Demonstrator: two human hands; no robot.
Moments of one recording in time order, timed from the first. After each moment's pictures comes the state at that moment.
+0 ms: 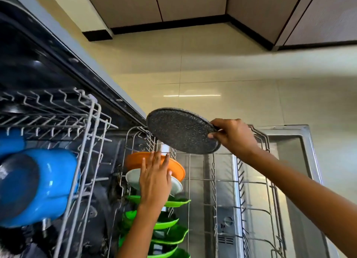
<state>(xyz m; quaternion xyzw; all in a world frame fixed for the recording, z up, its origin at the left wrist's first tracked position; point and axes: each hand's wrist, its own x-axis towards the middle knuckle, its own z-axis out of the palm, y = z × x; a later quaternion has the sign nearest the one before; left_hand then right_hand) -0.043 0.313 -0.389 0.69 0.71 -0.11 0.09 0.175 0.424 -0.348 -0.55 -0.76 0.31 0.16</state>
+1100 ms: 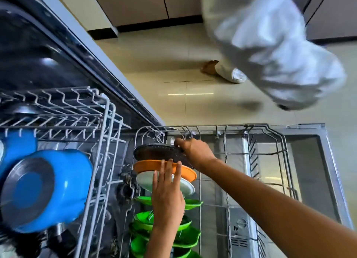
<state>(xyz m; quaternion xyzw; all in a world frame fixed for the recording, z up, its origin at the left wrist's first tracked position) -0.046 0.278 -0.400 0.67 0.73 -0.01 0.11 0.052 0.407 -0.393 -0.48 -0.82 0.32 -0.04</state>
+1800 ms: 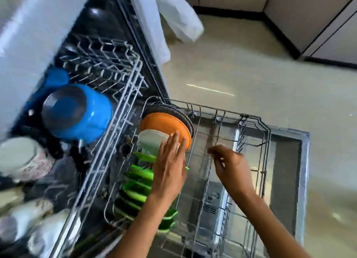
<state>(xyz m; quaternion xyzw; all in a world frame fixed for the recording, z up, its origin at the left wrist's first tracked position) -0.002 0.232 -0.327 0.66 0.73 0.10 0.14 0.159 0.282 -0.319 -0.56 -0.73 0.33 0.20</state>
